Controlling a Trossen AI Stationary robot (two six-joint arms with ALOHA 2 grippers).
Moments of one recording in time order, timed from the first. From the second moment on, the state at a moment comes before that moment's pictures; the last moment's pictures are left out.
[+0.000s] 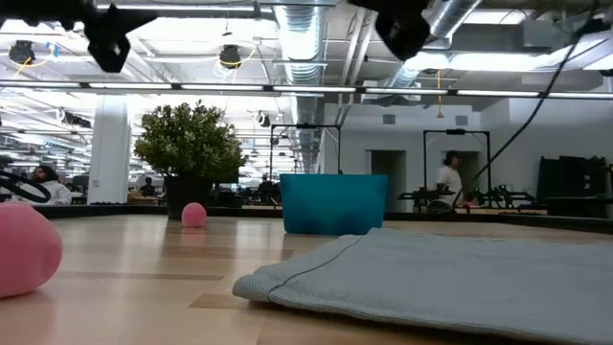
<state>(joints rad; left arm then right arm) -0.34 0.27 0.31 0.01 -0.36 -0.40 0.30 1.43 0.95 0.04 -0.05 0.34</state>
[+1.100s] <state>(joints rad) -0.34 0.22 0.29 -0.09 -0.37 -0.41 0.38 2.35 1.95 -0.48 -0.13 0.39</state>
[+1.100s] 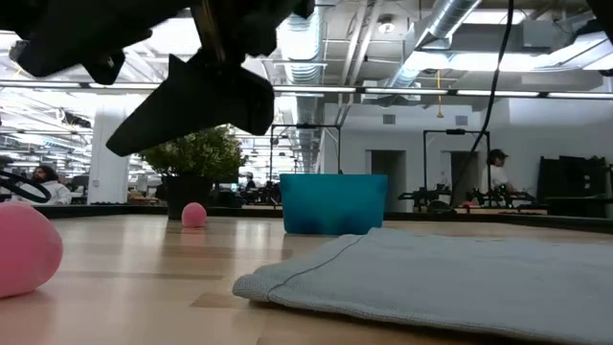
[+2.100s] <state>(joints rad) -0.34 0.22 0.29 -0.10 -0.38 -0.42 0.39 2.39 1.95 -0.47 -0.17 0.58</state>
